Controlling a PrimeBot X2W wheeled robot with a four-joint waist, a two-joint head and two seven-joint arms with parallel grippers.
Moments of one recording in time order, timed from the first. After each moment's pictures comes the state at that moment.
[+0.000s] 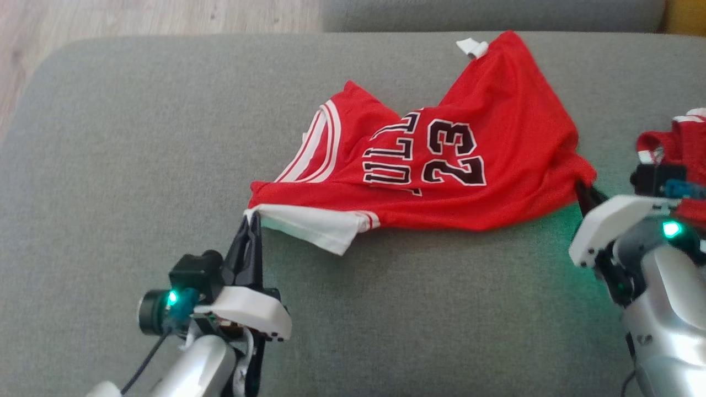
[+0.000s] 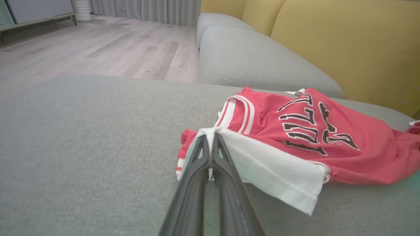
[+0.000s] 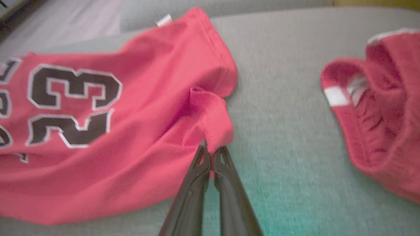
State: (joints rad) left arm -0.24 0.22 -0.58 0.21 -0.56 0.29 -0.09; right arm -0.46 -0.21 0.04 0.72 0.30 0.12 0.21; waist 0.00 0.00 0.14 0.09
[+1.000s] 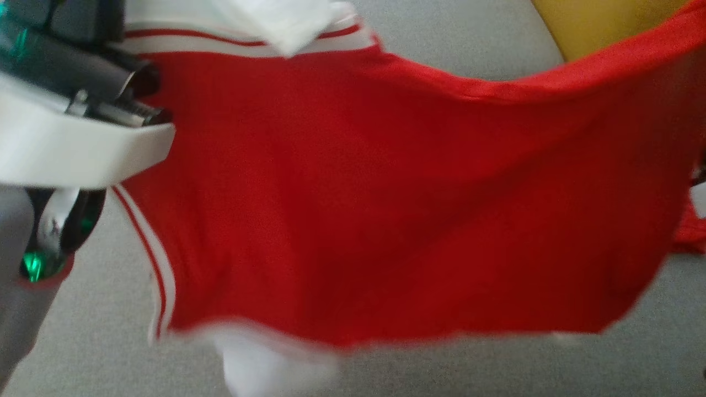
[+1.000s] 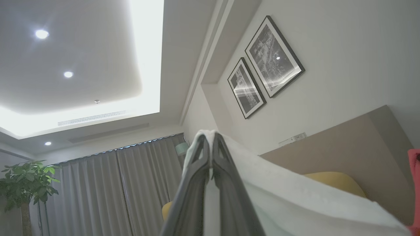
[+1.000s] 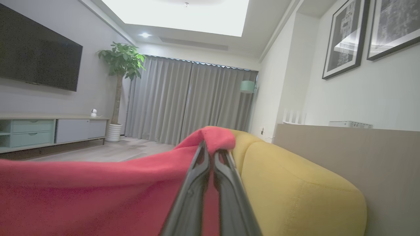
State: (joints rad) left arm -0.78 0.58 -0.42 -0.47 -0.51 0.19 0.28; right arm -0.31 -0.31 -0.10 -0.46 0.29 0.12 0.47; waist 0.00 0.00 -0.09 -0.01
